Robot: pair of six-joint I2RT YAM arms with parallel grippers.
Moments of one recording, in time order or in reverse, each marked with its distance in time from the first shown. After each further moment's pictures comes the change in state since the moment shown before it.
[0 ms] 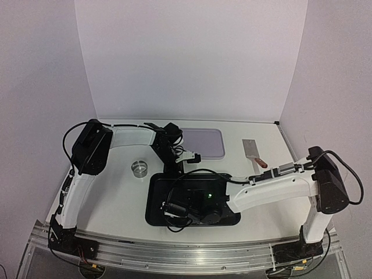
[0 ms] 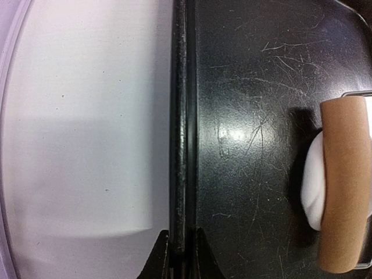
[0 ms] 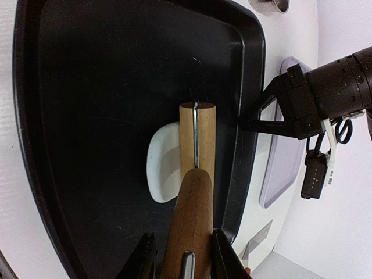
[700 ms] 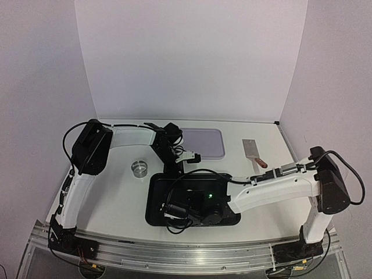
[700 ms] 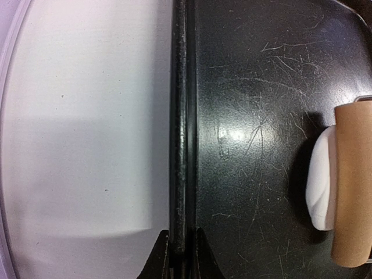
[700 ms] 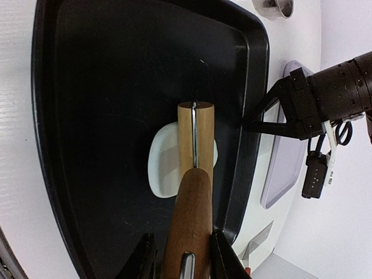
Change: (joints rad) left arm 0.000 0.001 0.000 0.000 0.003 0.000; right arm 0.022 -0.017 -0.005 -0.029 -0.001 0.006
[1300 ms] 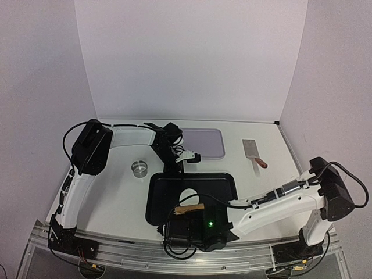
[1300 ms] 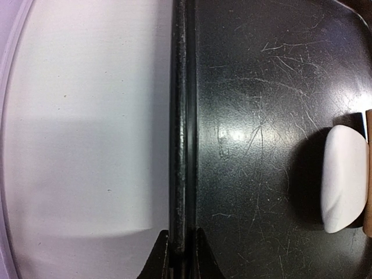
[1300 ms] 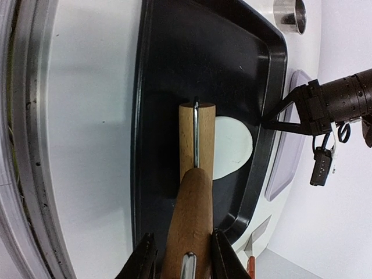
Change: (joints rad) left arm 0.000 0.000 0.000 0.003 -0.001 0.000; right arm 0.156 0.005 -0.056 -0.046 0.084 0.132
